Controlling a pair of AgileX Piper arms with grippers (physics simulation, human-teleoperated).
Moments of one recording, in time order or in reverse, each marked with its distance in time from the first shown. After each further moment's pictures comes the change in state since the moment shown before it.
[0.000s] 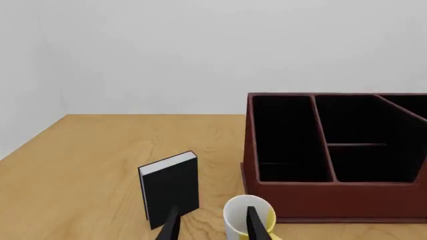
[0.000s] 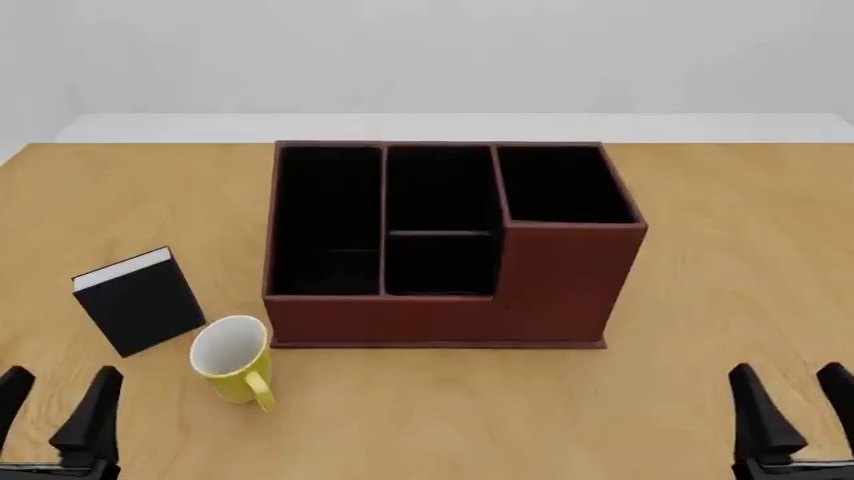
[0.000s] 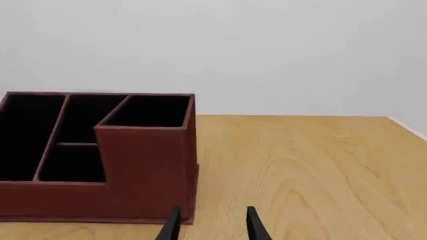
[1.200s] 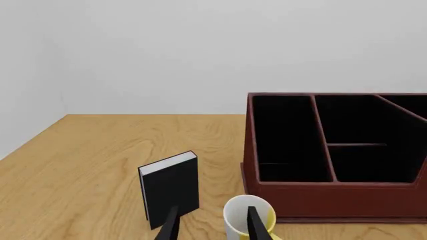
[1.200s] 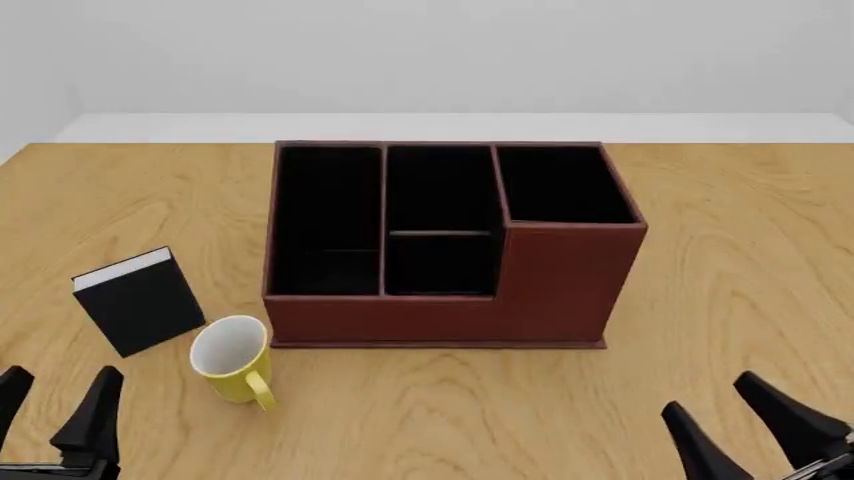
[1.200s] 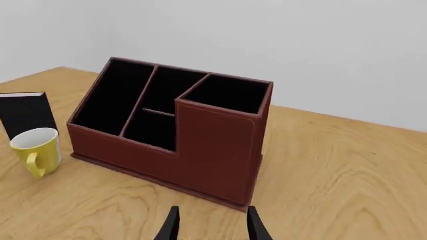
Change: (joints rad) left arm 0.000 0.000 0.000 0.000 0.000; right arm 0.336 -0.019 0.004 0.083 -0.040
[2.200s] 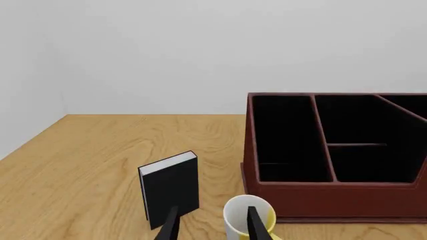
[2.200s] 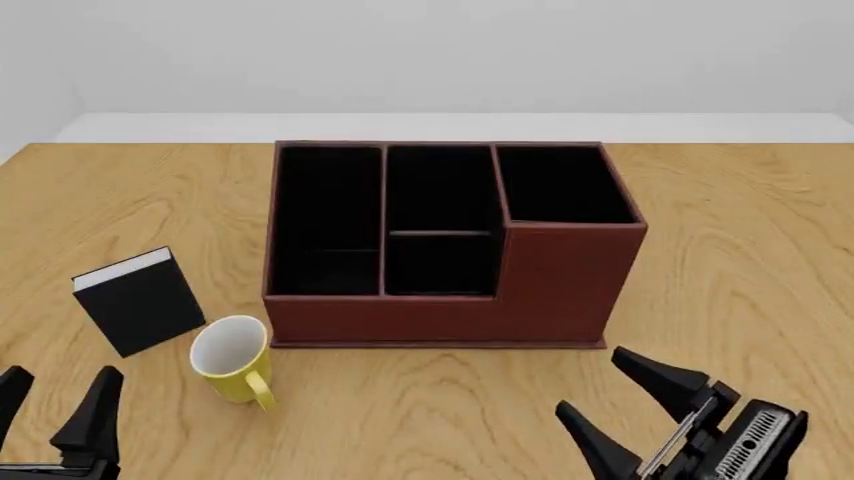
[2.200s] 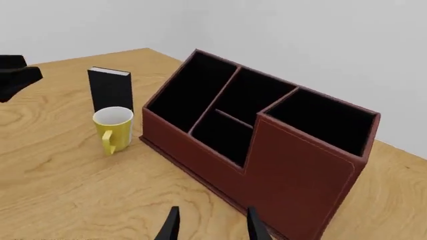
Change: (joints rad) left arm 0.000 0.000 0.000 0.000 0.000; right arm 0.327 0.693 0.000 -0.647 -0.075
